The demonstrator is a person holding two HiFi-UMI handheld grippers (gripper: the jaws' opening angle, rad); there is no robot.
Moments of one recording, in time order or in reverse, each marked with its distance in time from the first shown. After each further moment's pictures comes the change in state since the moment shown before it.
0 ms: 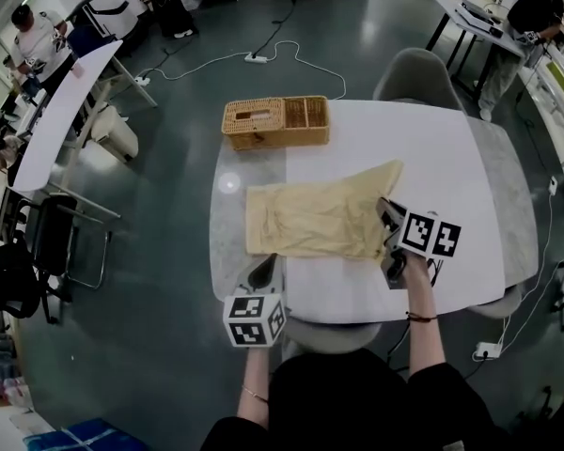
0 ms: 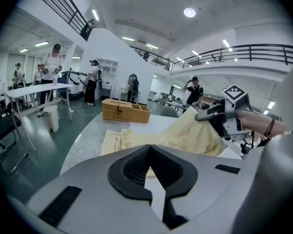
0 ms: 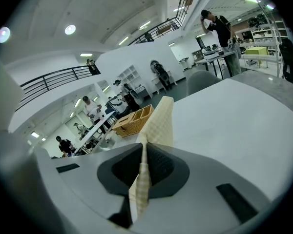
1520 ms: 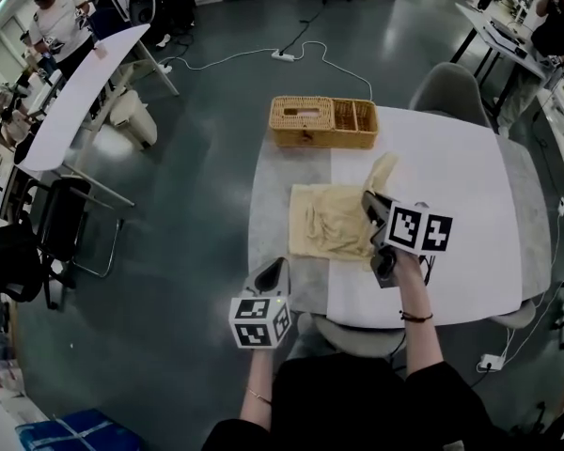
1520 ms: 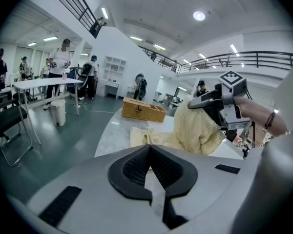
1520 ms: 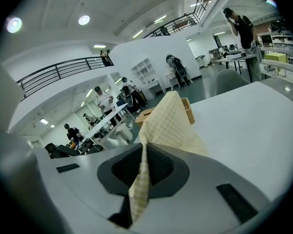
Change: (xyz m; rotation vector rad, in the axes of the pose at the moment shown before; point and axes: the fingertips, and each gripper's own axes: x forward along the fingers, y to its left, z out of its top) left arm -0.034 0.096 -0.013 -0.076 -0.004 0.025; right arm 0.072 0.150 -0.015 -0.125 0.057 0.094
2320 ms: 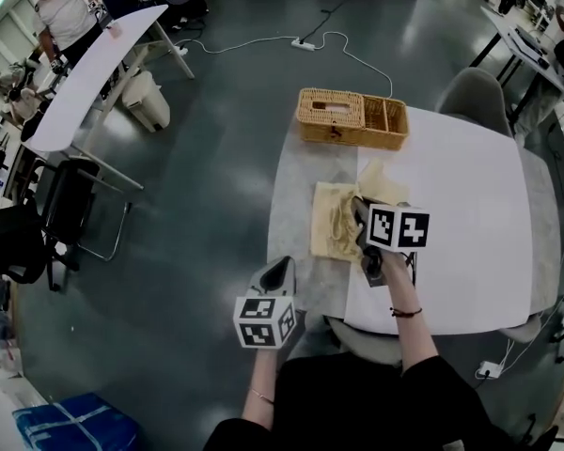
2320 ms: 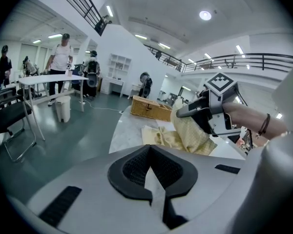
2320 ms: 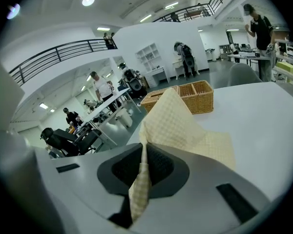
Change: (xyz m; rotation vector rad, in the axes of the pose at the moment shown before) left arm -0.002 0.046 -0.002 -0.043 0.020 0.030; right arm 0.086 0.037 -0.042 -0.095 0.160 -0.015
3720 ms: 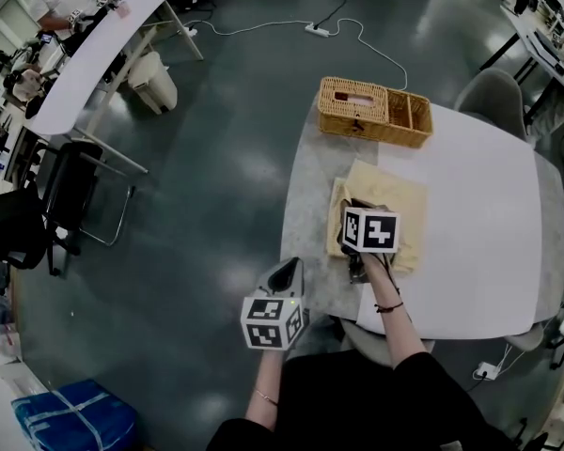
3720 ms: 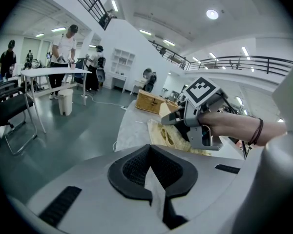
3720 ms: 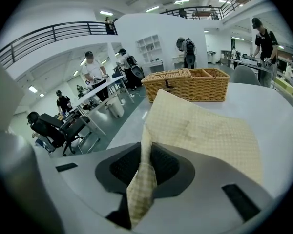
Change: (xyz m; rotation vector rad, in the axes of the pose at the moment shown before) left arm 0.007 0.025 -0.019 -0.047 0.044 0.002; right arm 0.082 0.014 -0.044 -0.088 0.095 -0.138
